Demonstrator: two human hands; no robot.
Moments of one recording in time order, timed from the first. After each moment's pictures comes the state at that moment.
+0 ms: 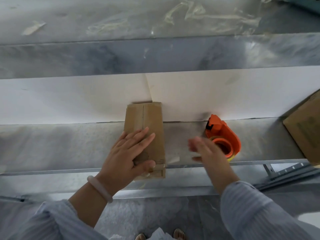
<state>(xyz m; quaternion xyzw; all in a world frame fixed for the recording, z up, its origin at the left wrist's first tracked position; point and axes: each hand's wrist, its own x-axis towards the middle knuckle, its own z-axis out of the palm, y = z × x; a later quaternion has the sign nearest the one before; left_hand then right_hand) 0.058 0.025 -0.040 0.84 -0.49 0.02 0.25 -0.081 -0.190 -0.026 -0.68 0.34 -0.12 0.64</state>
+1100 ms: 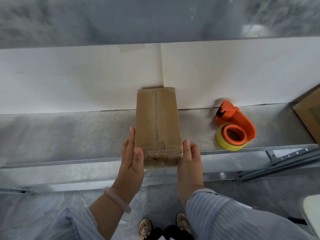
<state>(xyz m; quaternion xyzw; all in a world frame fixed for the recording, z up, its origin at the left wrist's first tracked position) 0.026 0.045 -0.084 0.75 -0.22 -0.14 0.61 -0.047 -0.079 -0.070 -0.51 0.45 -0.22 0.70</state>
